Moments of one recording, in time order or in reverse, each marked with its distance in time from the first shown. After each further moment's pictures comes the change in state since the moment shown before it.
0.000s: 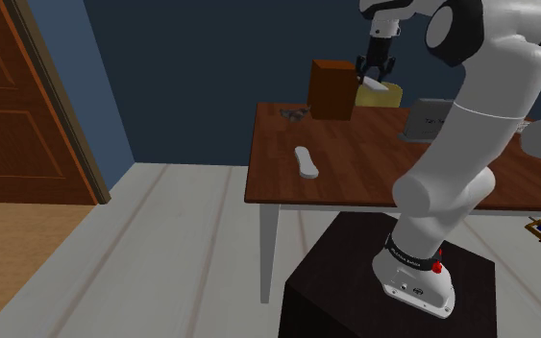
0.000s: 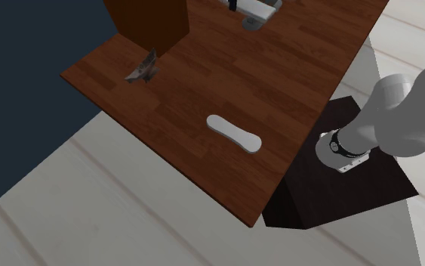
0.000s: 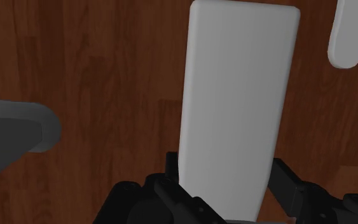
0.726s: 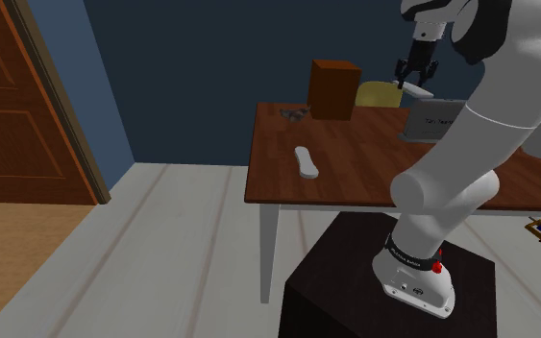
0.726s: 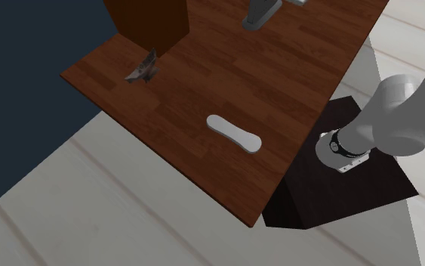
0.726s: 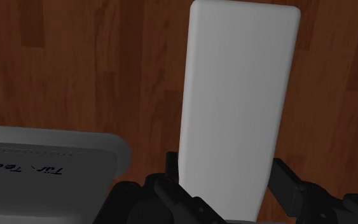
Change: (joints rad) arm -0.107 -0.121 -0.121 -0.126 -0.057 0.020 -0.220
